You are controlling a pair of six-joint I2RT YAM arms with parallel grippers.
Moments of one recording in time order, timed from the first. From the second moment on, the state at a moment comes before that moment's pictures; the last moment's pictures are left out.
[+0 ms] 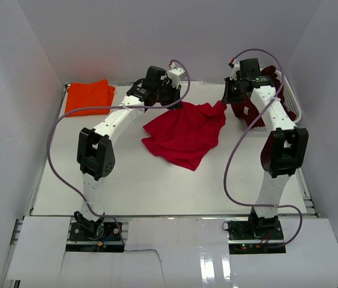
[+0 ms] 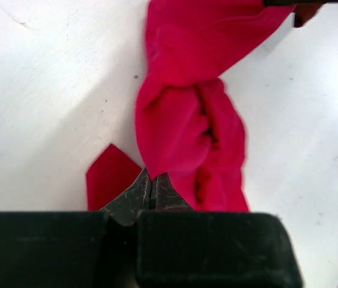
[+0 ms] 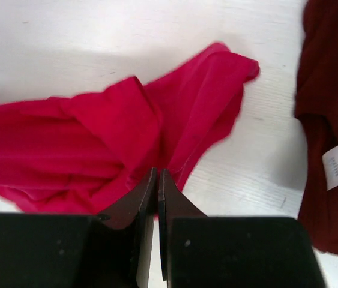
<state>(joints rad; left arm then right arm) -0.52 2.11 1.97 -0.48 0.39 0.00 0.14 1.97 1.88 -0.76 -0.25 0.08</state>
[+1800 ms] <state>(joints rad) -0.88 1.54 1.30 -0.41 -0.07 -0.22 0.50 1.18 1.40 -0.75 0.21 0.21</state>
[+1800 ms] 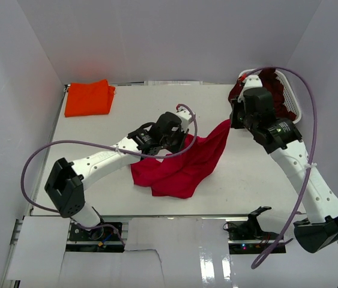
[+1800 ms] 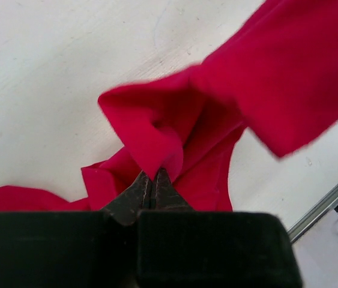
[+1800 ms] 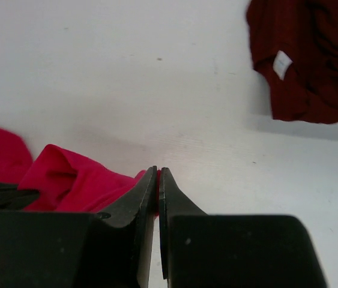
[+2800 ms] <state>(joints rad) -0.83 2.10 1.75 -0.31 0.16 -0.21 0.05 1.18 1.25 -0.76 0.26 0.27</state>
